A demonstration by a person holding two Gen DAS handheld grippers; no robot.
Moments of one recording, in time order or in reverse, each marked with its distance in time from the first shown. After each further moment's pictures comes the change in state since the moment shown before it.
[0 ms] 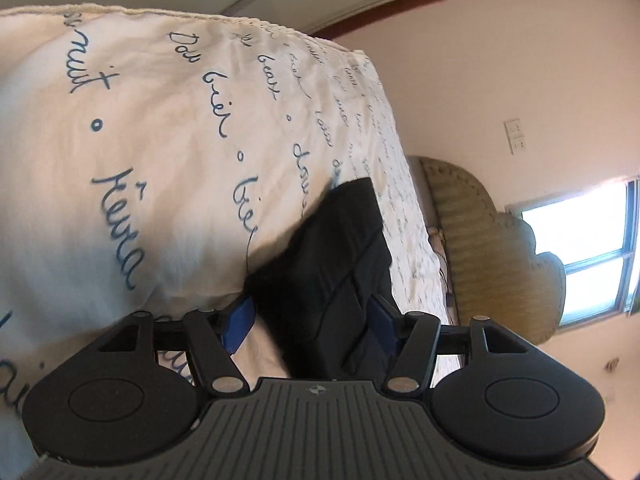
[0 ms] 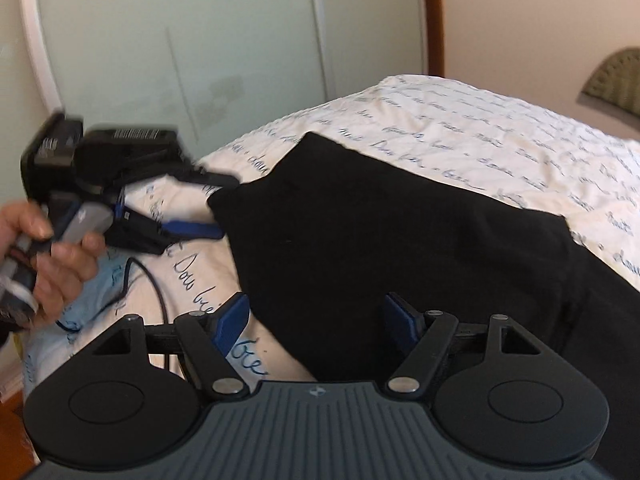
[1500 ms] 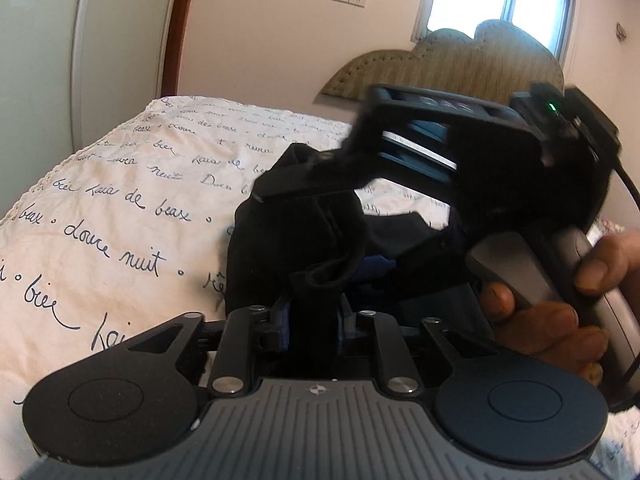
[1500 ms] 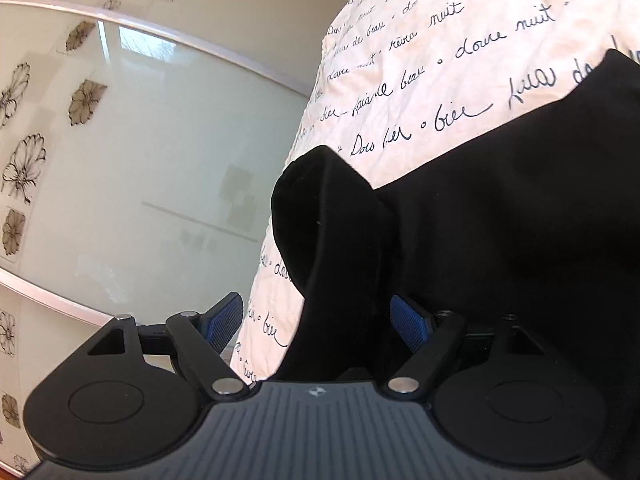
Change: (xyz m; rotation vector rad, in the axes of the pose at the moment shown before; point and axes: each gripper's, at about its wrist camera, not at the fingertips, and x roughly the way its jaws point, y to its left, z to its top) left arm 0.042 -0.115 -0.130 0.997 -0.039 0.148; right arm 0.072 -0.144 0.037 0.828 0.049 0.440
